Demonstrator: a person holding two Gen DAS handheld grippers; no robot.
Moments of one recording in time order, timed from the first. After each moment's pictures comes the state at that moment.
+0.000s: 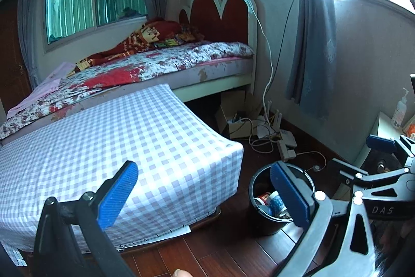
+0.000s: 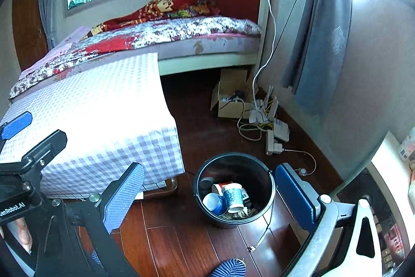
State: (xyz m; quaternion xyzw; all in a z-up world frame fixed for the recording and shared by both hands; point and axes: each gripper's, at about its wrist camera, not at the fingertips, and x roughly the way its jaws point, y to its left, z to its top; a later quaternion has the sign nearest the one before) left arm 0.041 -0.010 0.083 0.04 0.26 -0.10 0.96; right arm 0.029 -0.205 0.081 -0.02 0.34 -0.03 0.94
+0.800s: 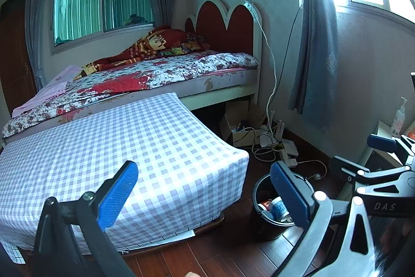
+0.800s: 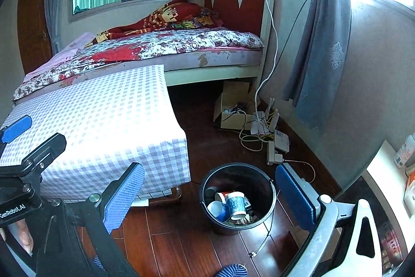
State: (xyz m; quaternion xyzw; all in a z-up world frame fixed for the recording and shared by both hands) left arm 0.026 0.010 0.092 0.03 0.24 -0.09 0.97; right arm 0.017 -0.187 0.099 -0.03 0.32 -0.03 0.95
